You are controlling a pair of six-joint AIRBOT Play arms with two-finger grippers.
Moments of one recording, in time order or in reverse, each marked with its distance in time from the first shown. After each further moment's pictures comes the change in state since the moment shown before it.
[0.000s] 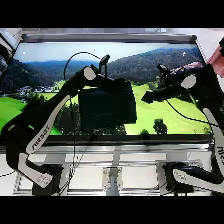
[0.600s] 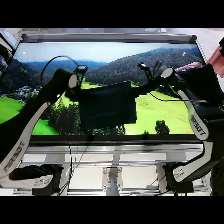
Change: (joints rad) left arm 0.090 0.305 -0.319 0.783 -0.397 -0.225; right arm 0.085 -0.473 0.372 0.113 0.055 -0.182
